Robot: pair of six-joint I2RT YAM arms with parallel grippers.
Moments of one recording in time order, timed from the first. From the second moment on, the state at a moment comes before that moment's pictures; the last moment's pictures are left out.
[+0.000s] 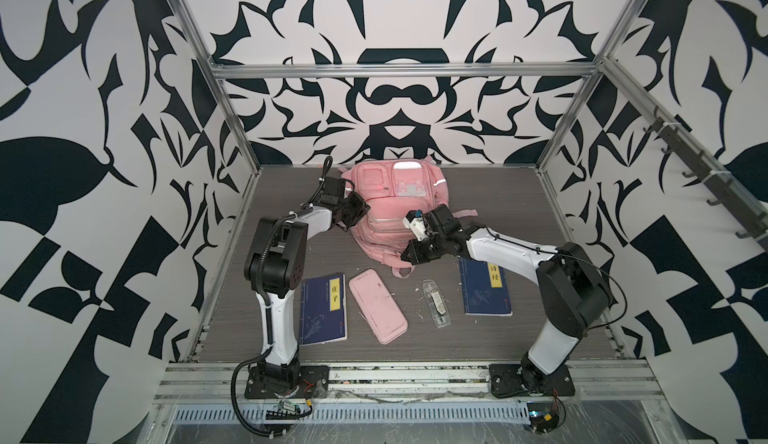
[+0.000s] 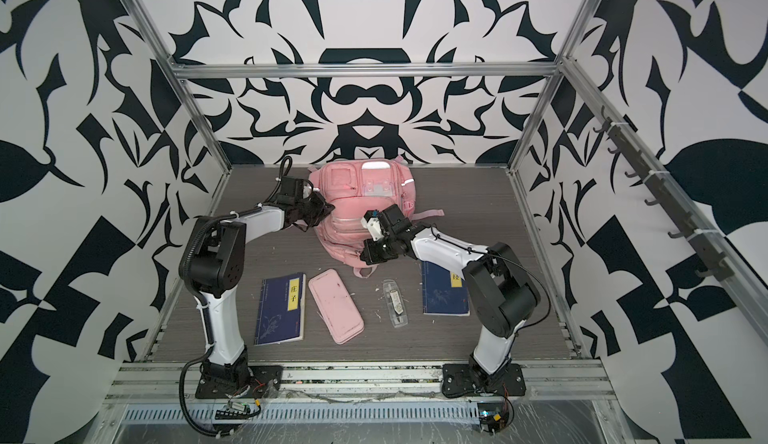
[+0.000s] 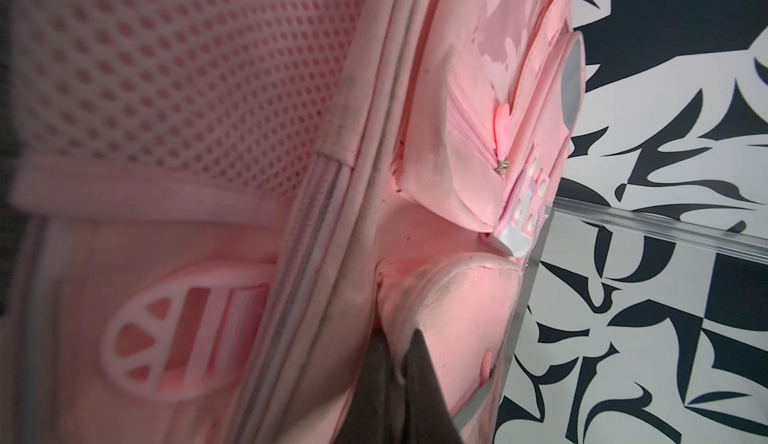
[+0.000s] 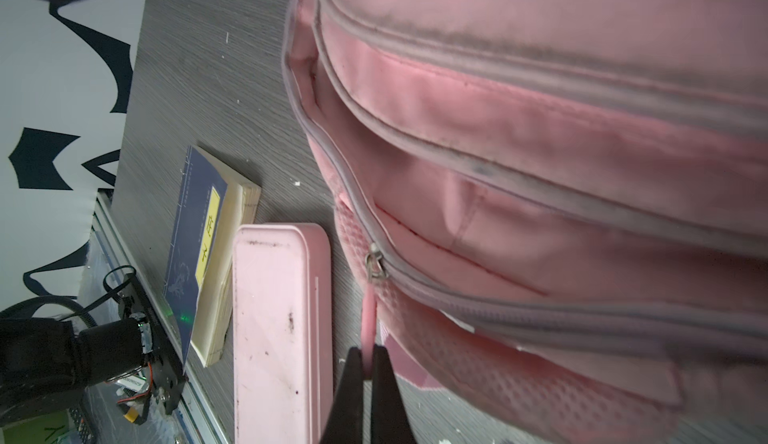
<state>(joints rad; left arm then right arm) -0.27 2.03 1.31 -0.01 0.43 -1.08 0.63 1.76 1.16 -0.35 -0.48 0.38</state>
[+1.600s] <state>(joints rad) -0.26 2.04 1.68 -0.41 0.27 -0.74 0.43 1.57 1.05 -0.44 -0.46 0.35</state>
